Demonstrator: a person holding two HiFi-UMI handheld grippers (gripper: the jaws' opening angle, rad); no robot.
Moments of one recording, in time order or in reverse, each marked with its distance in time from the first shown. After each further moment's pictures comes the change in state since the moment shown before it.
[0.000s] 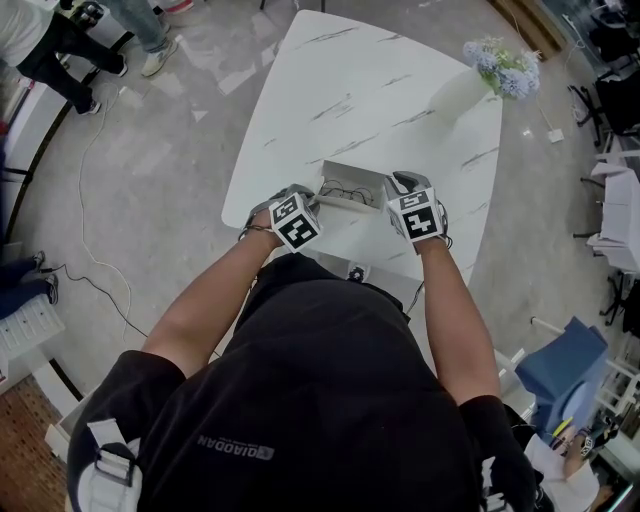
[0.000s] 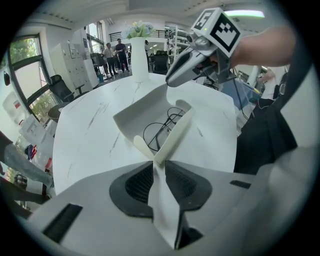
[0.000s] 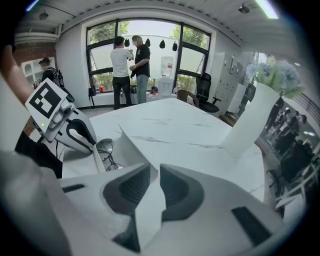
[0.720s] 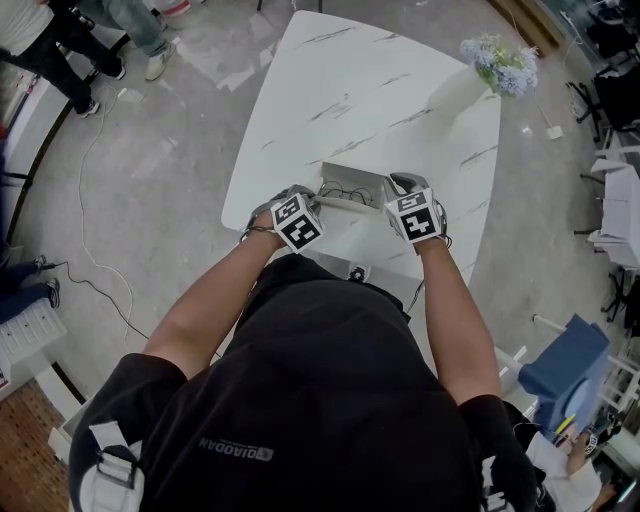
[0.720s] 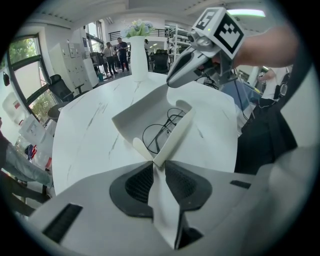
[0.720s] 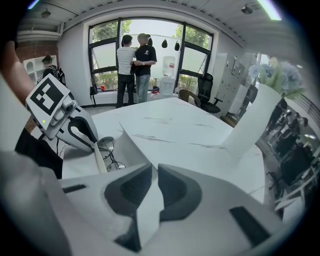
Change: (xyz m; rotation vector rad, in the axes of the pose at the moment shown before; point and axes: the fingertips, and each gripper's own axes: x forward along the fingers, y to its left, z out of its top) left arm 0.003 0.001 0.004 -0.001 0.009 0.004; right arm 0.001 0.003 -0.001 -0.015 0.001 0.006
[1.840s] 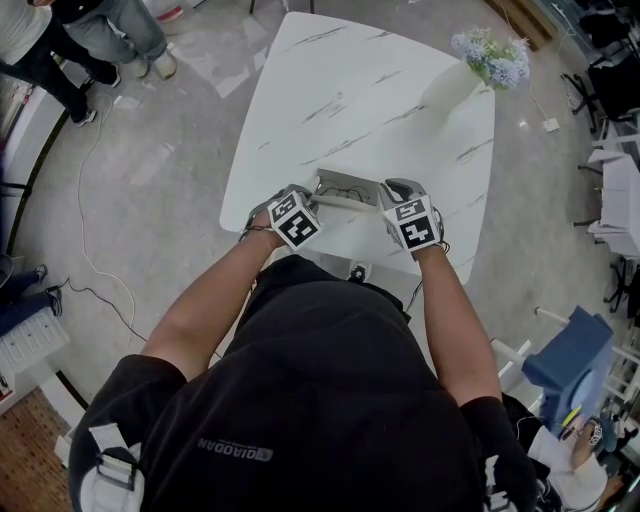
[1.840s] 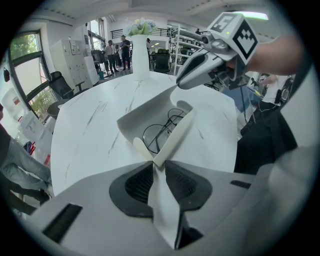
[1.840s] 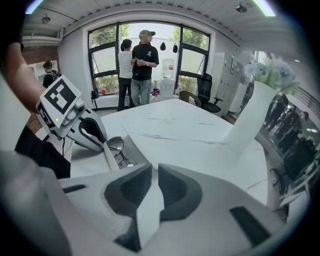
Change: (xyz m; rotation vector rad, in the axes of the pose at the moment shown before) left arm 0.000 -0.002 -0.001 -0.023 0.009 -0.018; right arm -0.014 0.016 -0.011 0.028 -0.026 0.021
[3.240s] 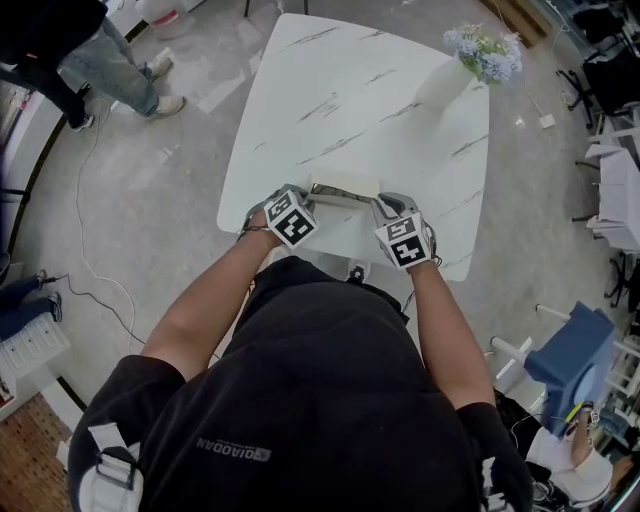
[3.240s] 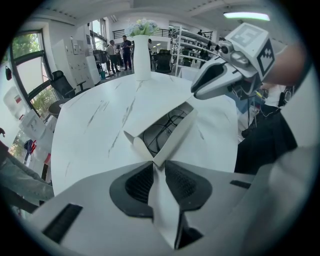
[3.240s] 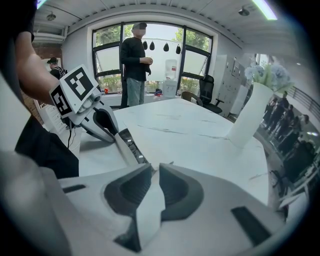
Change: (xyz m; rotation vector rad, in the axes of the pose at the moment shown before) left arm -0.001 -0.001 -0.001 -0.016 -0.004 0.006; right arm -0.011 0.031 -0.026 -0.023 -0.010 0.006
